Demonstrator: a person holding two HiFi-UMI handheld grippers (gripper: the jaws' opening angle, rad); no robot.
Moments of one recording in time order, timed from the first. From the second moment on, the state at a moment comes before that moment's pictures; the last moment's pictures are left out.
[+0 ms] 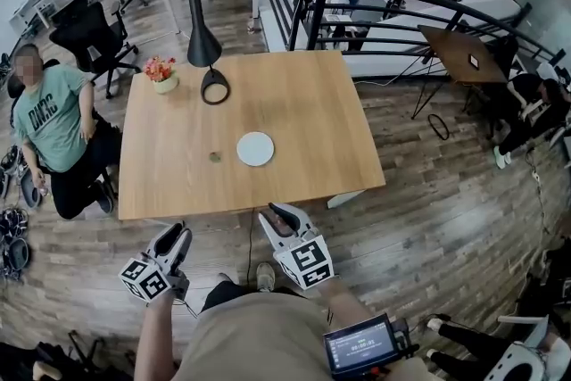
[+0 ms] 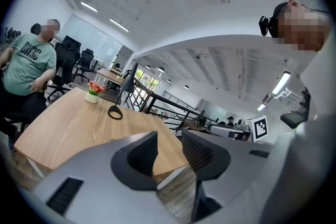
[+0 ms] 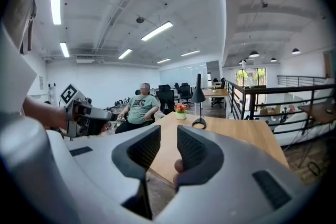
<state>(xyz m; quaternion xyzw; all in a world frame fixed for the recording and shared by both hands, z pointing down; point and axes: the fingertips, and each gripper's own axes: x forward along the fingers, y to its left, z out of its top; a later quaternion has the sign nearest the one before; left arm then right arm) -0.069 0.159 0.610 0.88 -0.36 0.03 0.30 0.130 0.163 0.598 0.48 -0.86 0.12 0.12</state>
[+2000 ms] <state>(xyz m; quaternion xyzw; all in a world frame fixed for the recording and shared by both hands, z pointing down) -0.059 0.094 0.626 0.90 -0.34 0.04 0.28 0.134 0.119 0.621 0.49 -0.85 0.06 0.19</state>
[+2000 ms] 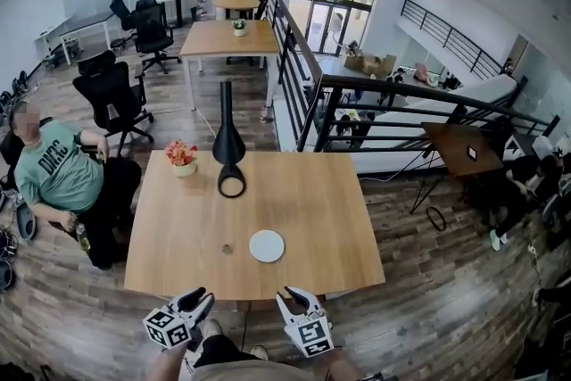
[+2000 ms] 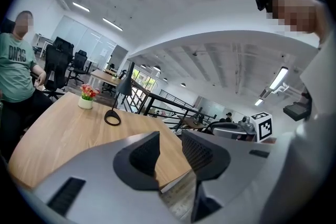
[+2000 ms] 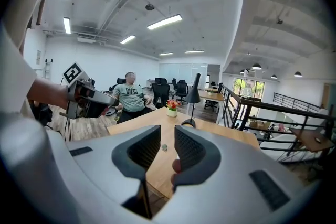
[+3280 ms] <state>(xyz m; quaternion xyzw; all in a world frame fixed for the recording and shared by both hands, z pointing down) -0.174 -0.034 0.639 0.92 -0.23 0.07 0.30 0.013 0.008 0.624 0.57 -0.79 0.08 0.21</state>
